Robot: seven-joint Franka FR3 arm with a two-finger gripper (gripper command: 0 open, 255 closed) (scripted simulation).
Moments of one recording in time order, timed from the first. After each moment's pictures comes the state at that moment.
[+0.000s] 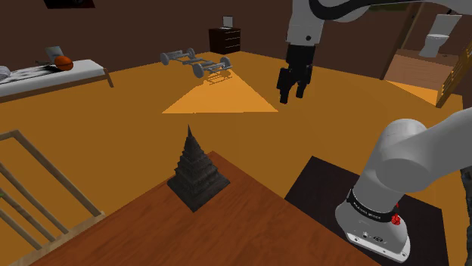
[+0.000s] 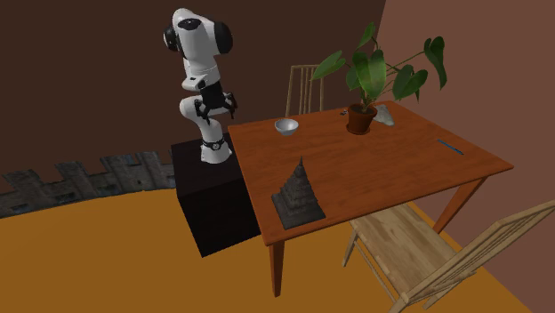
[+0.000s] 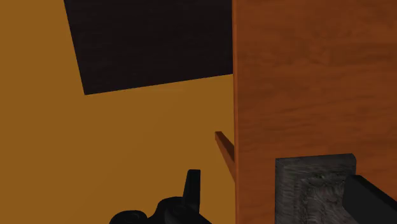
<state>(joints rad) -0.01 -0.74 -0.04 -2.42 0.10 1.64 0.11</state>
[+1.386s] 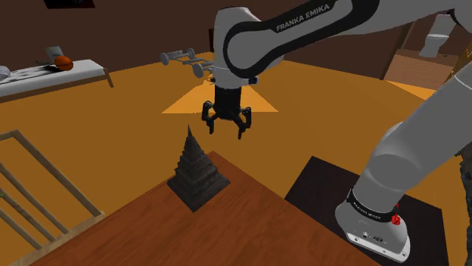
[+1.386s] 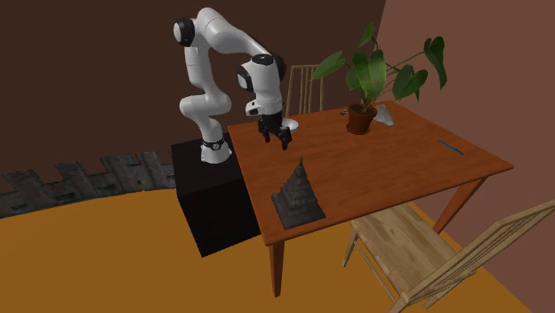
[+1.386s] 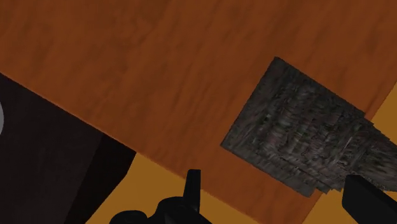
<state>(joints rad) -0.16 -0.27 0.49 -2.27 0.29 2.05 1.33</state>
